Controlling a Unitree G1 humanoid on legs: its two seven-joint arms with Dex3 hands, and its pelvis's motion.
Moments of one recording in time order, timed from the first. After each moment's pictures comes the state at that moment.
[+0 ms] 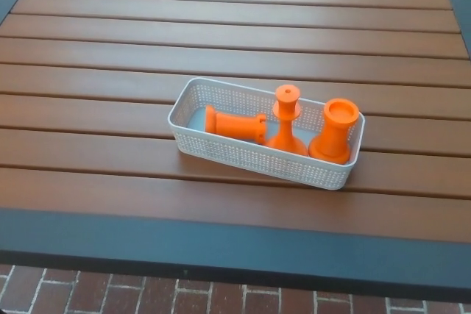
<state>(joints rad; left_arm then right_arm) 0.27 -0.05 0.38 1.16 -0.30 -0.58 -0.17 0.45 -0.30 -1.04 0.04 -0.22 0.06 0.39</state>
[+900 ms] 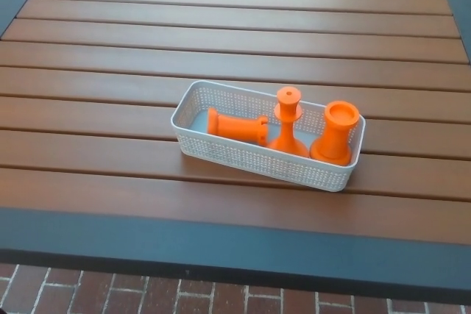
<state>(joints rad) 0.23 0.07 0.29 1.31 -0.24 -0.45 -0.10 0.49 -0.53 -0.34 0.70 -0.39 -0.06 0.35</state>
